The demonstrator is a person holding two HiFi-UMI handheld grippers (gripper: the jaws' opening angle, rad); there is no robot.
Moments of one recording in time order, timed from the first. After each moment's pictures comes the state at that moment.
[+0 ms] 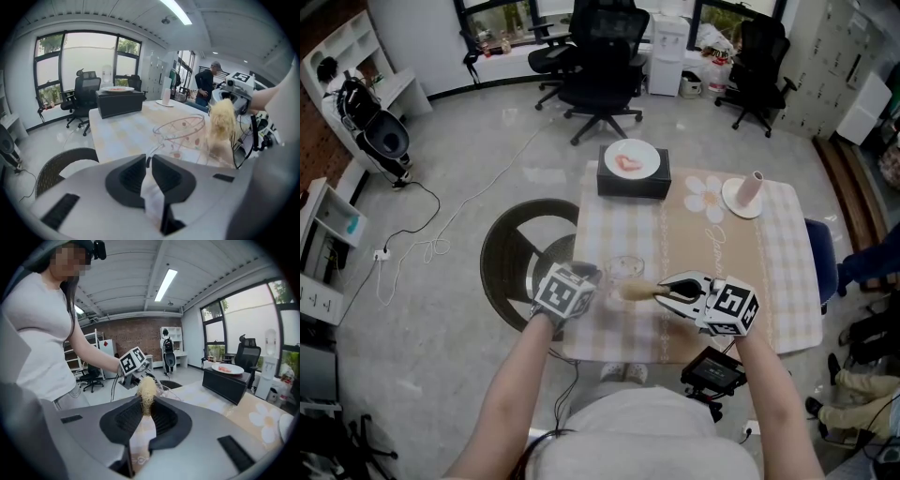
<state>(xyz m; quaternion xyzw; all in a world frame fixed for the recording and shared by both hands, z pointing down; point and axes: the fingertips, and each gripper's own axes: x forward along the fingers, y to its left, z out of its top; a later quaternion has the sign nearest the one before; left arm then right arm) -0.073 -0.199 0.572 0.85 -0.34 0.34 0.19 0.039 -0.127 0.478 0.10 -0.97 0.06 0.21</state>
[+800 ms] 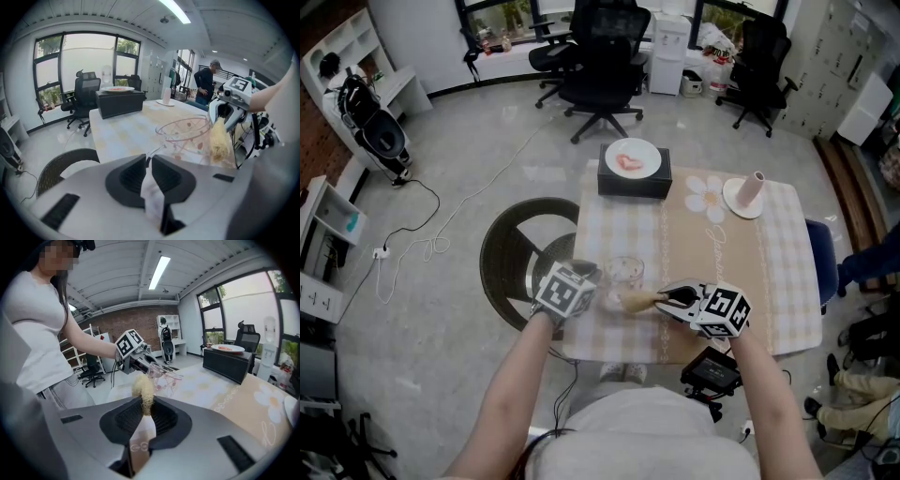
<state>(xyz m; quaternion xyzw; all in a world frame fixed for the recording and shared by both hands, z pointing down) -0.073 -0.204 0.574 0.85 -0.34 0.34 0.19 0.047 -0.123 0.528 0.10 -0.95 0.10 0.27</state>
